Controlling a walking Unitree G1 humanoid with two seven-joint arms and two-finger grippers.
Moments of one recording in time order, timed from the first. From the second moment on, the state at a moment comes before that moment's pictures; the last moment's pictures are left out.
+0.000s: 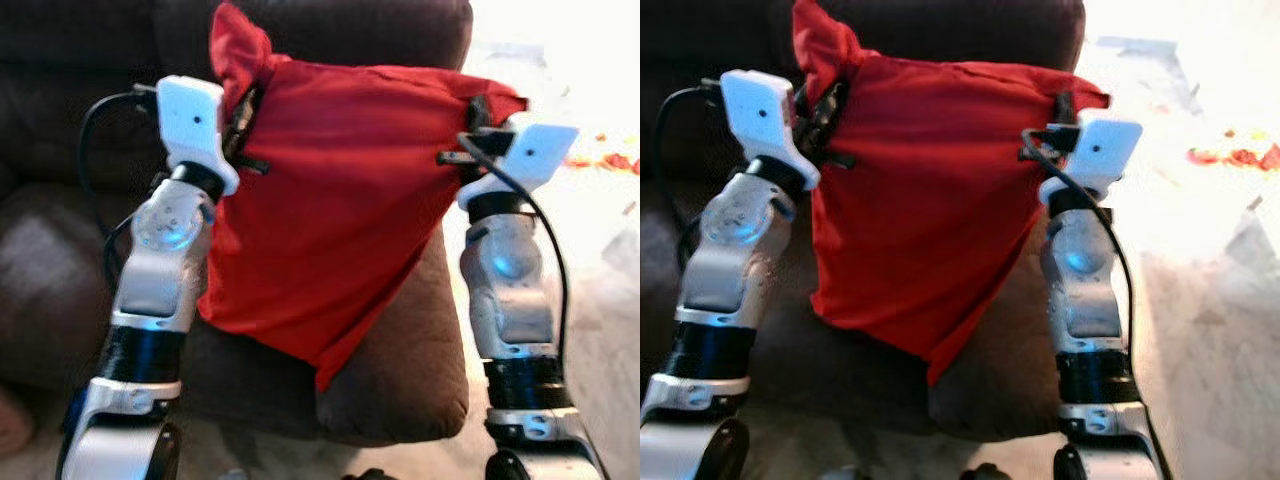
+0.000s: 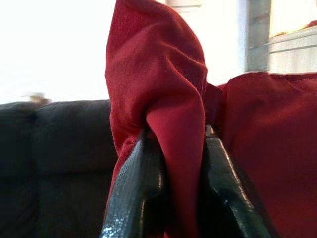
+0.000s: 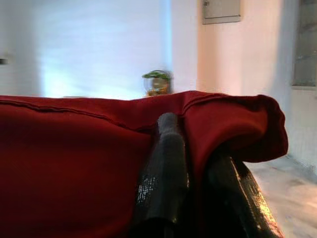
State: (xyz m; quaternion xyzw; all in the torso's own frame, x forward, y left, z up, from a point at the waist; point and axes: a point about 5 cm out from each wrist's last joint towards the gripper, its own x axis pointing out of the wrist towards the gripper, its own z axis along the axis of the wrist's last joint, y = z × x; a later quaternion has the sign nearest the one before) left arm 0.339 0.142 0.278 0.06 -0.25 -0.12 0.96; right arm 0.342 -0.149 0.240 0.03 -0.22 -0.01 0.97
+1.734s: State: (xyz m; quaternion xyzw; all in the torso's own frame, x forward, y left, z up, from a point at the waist) left arm 0.336 0.147 0.296 0.14 -0.18 -0.16 0.96; right arm 0.353 -0.140 0.240 0.06 -0.23 0.01 0.97
